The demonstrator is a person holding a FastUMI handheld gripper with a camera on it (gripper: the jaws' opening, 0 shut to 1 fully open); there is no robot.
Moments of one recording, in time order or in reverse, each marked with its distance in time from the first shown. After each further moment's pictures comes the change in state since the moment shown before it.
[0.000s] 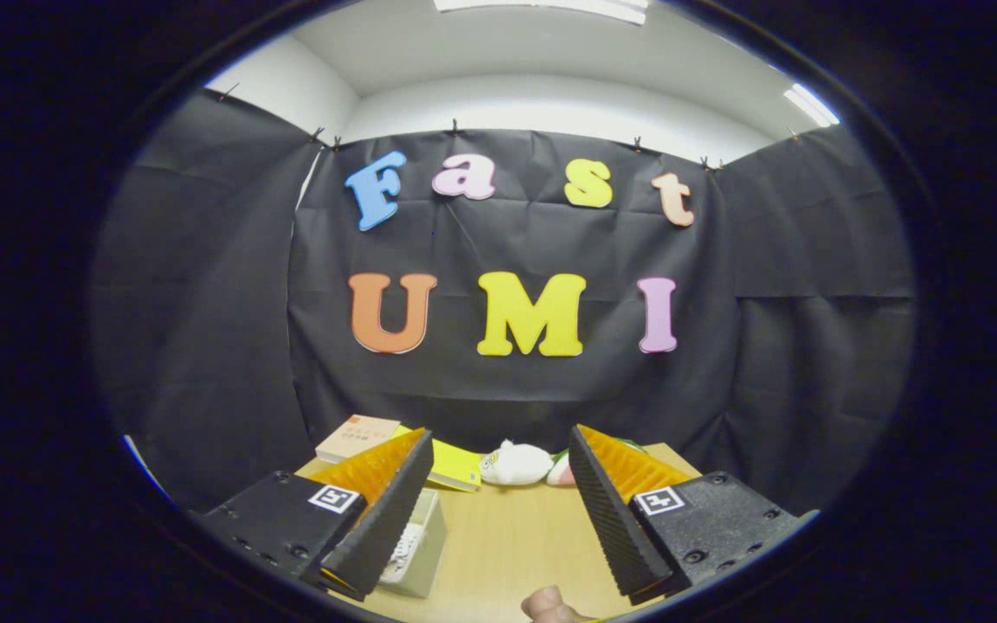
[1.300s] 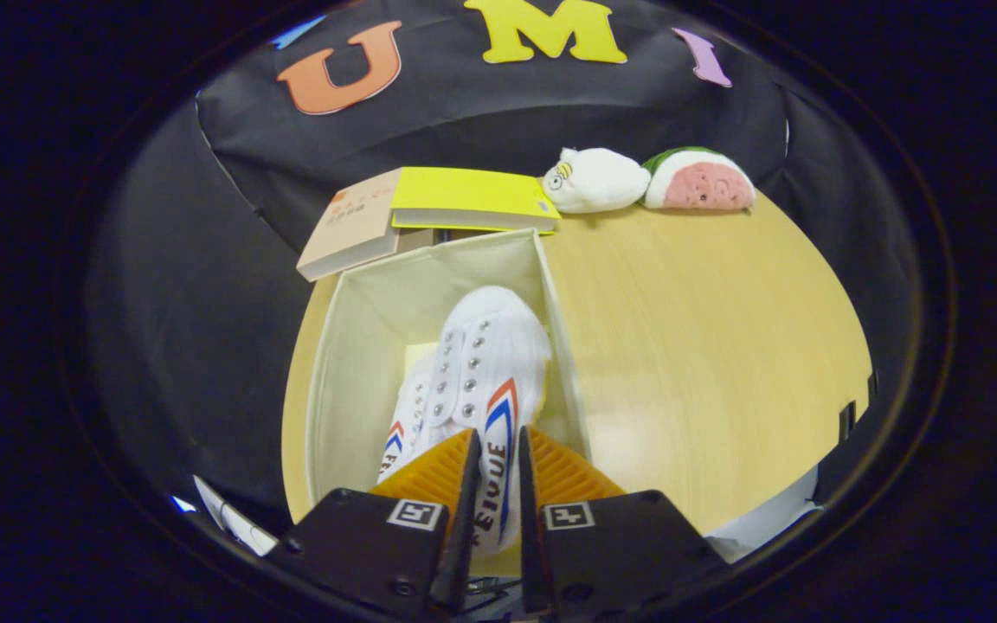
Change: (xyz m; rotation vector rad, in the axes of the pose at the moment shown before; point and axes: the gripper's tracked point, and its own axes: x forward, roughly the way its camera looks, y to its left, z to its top) arm 0.123 0.182 -0.253 0.193 0.931 0.005
